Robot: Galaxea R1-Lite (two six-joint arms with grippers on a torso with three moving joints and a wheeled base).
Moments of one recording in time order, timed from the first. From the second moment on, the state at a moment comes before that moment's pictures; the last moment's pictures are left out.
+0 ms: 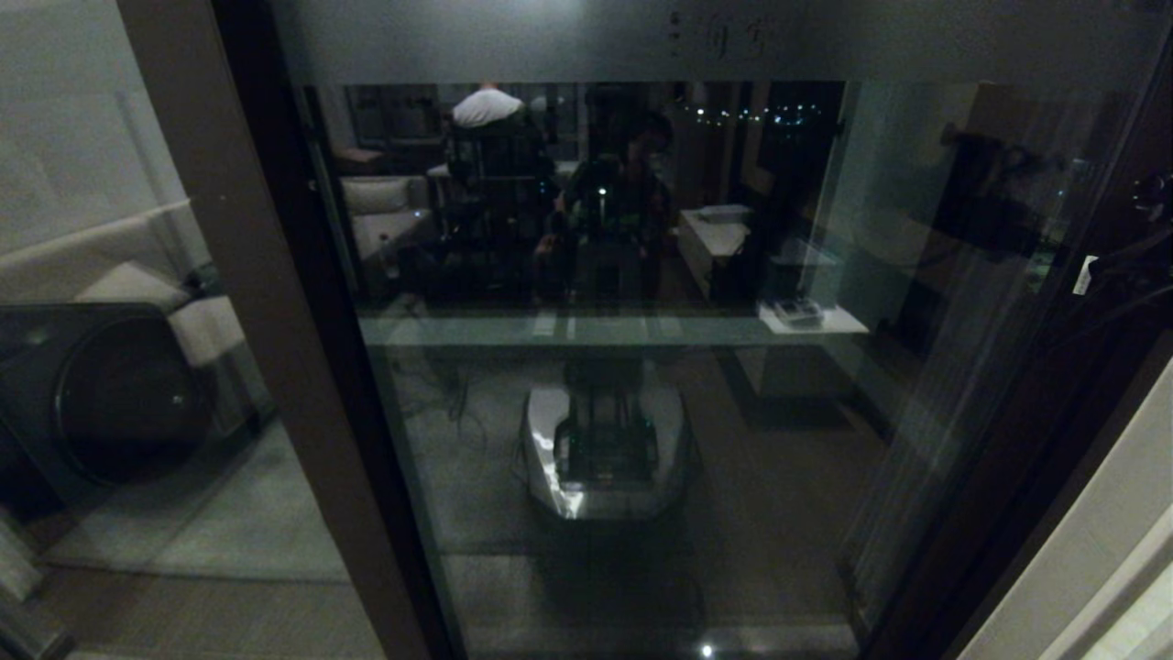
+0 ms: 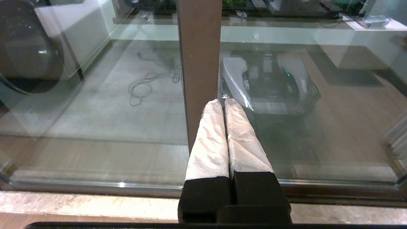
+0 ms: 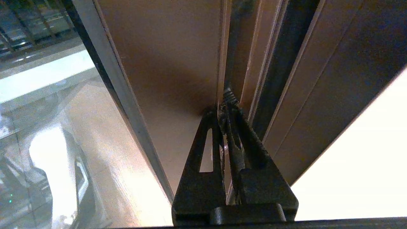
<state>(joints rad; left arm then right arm) 0.00 0.00 -0.05 0.15 0.00 0.01 -0.35 2.00 -1.43 -0.38 -0.23 0.00</state>
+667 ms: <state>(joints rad) 0.00 0.00 -0.05 0.15 0.00 0.01 -0.37 1.94 -1.40 -0.37 -0.20 0.00</state>
